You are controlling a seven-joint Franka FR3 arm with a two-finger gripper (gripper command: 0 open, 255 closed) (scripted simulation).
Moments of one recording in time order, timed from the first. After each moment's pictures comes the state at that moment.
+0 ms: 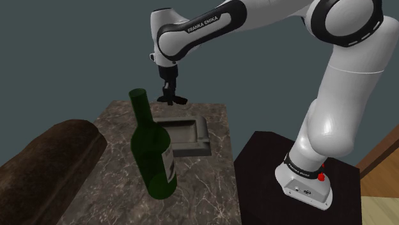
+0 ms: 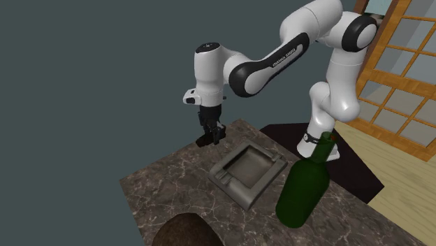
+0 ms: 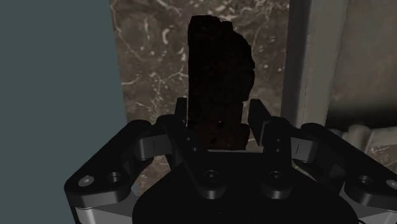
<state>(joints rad) 0.15 0.11 0.12 -1.88 0.02 1.99 -0.33</state>
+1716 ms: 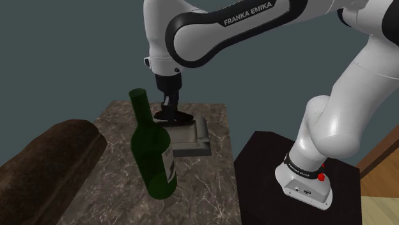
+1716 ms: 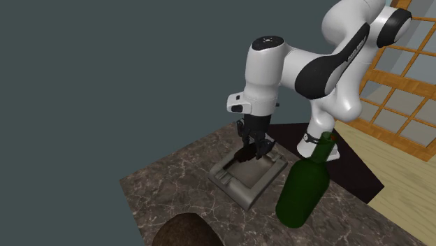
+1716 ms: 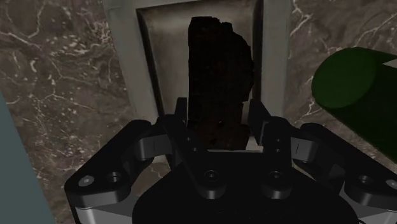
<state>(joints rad) 0.28 -0.14 0.26 -2.08 0.08 1.95 -0.08</state>
